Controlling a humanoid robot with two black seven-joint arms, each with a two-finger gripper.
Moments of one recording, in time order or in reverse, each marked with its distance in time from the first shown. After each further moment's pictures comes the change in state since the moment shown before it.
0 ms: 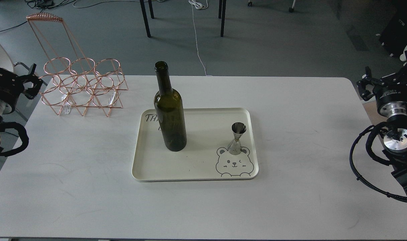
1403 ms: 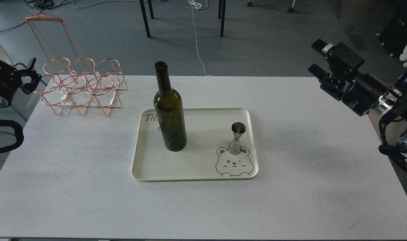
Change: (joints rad) left arm -0.018 0.035 -0.003 -0.031 0.105 0.000 -0.002; right arm 0.045 -0.432 -0.360 0.815 -1.053 -0.285 0.000
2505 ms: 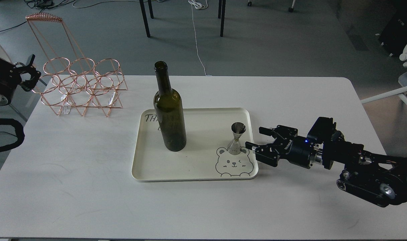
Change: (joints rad) left arm -0.006 0.007 -0.003 -0.004 -0.004 0.000 -0.022; right arm 0.129 0.387 -0.488 -0.421 -0.866 -0.422 0.000
